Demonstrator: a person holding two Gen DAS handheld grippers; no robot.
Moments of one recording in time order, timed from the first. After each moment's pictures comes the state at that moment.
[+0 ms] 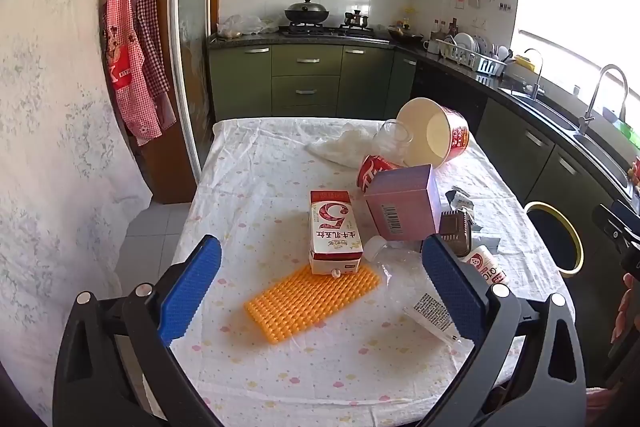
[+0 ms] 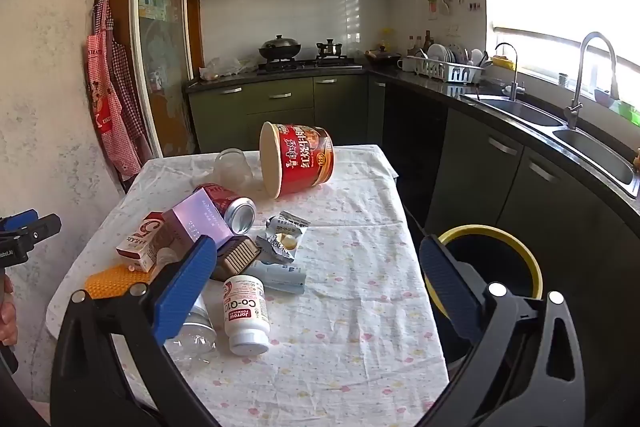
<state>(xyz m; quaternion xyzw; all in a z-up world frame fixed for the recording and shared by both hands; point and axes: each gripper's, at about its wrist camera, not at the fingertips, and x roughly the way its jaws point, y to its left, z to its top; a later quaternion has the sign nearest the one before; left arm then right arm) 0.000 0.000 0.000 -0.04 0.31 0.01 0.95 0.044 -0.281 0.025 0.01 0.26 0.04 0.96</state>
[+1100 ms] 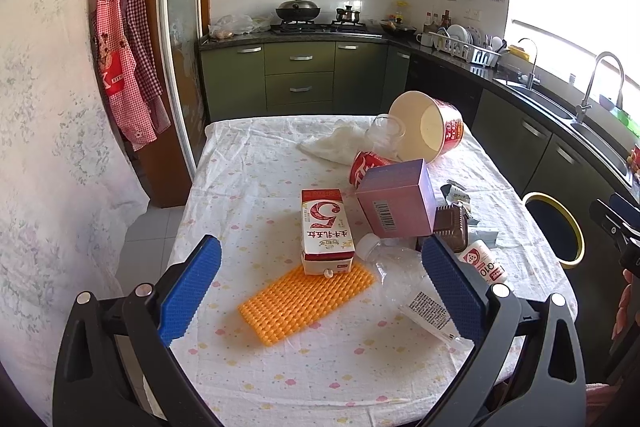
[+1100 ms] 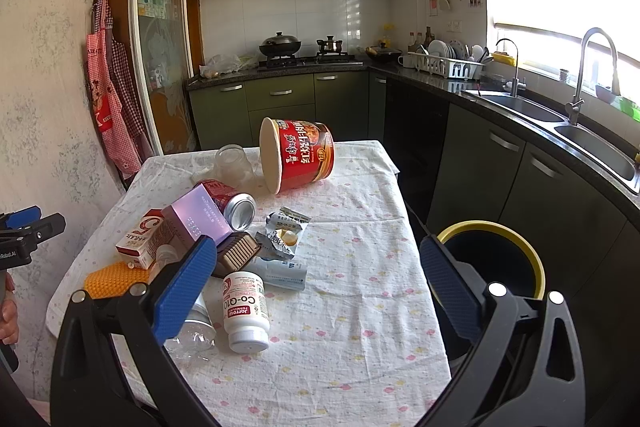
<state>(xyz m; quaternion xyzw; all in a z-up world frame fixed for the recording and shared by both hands) 0.004 -0.010 0.001 -0.02 0.32 0.01 0.95 0.044 -0.281 0.020 0.01 0.27 0.04 0.96</state>
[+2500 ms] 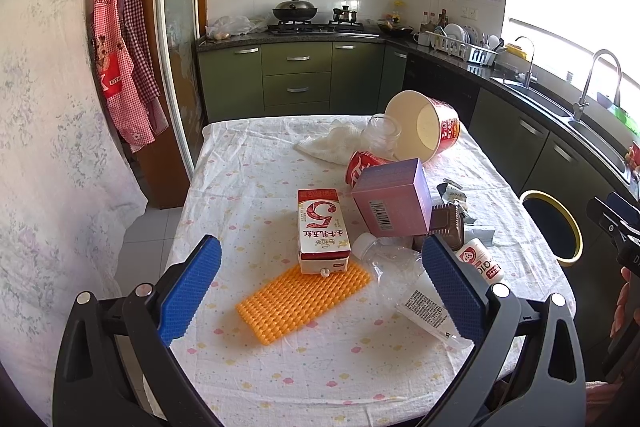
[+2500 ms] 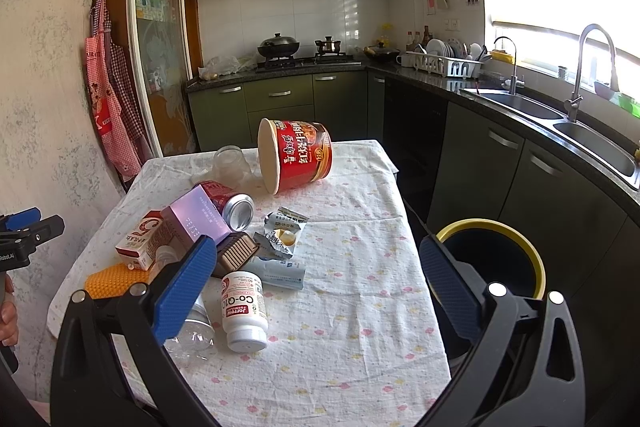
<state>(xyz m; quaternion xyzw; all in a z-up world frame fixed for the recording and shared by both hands) 0.003 -0.013 0.003 -0.02 0.32 0.00 0.95 0.044 -0.282 0.019 0.02 0.27 0.04 0.96</state>
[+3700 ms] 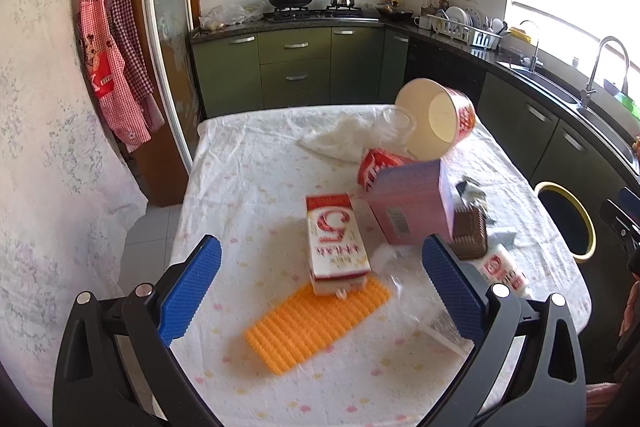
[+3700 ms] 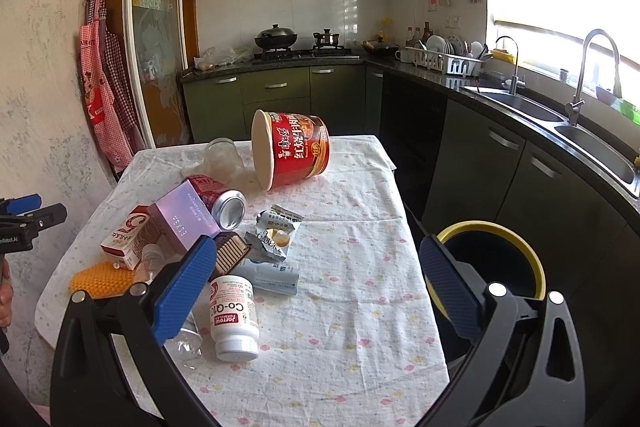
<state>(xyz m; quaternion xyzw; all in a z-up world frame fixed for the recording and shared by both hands) 0.056 0.002 -0.005 0.00 0.34 0.00 0.94 0.074 -0.273 0.014 -0.01 0.27 0.03 0.96</state>
